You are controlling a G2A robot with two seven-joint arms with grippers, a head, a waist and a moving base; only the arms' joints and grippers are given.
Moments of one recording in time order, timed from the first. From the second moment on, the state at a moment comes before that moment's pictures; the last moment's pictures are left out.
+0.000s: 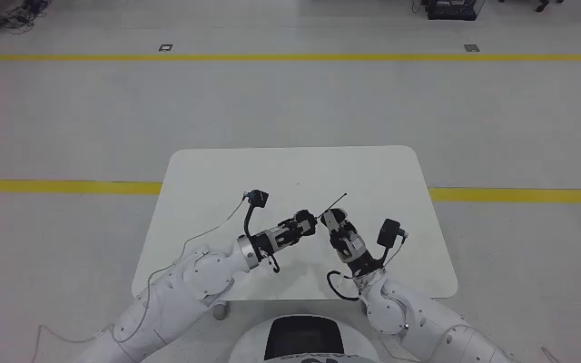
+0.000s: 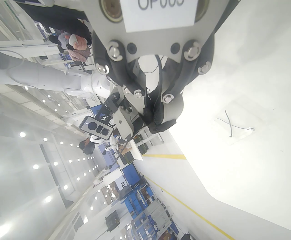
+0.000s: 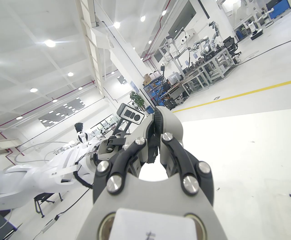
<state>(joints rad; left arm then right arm) 1.32 -0.98 -0.76 -1.66 0.04 -0.34 -0.21 -1.40 -0.98 0.58 -1.55 -0.52 -0.34 -0.79</state>
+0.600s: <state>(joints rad) 1.32 -0.98 -0.76 -1.66 0.04 -0.34 -0.21 -1.41 -0.98 0.59 -1.55 -0.53 -0.34 -0.78</state>
